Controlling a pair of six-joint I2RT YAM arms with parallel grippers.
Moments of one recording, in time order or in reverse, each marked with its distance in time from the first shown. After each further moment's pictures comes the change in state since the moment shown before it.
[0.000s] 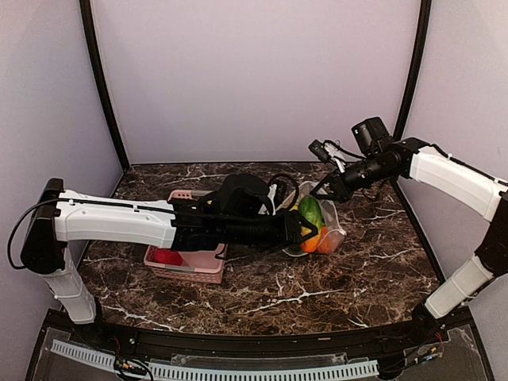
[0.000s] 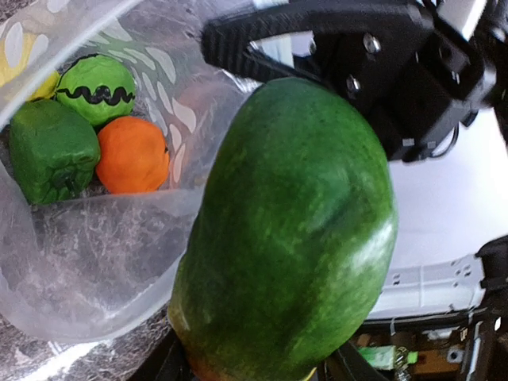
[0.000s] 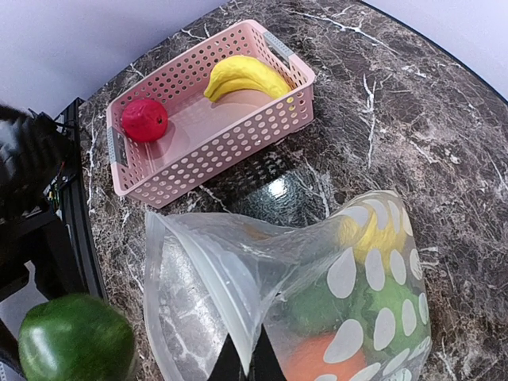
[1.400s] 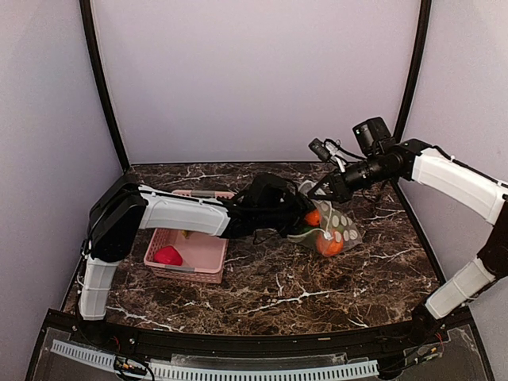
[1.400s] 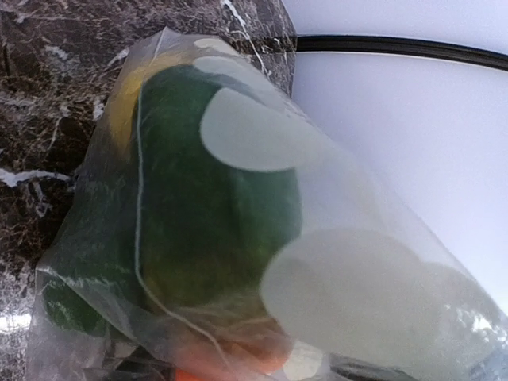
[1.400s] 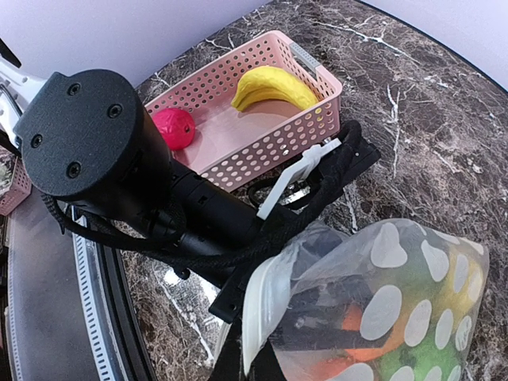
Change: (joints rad) left arm 0.183 0.438 0.245 0.233 -0.002 -0.464; right arm 0.013 -0.031 -0.023 0.024 -0.067 0.045
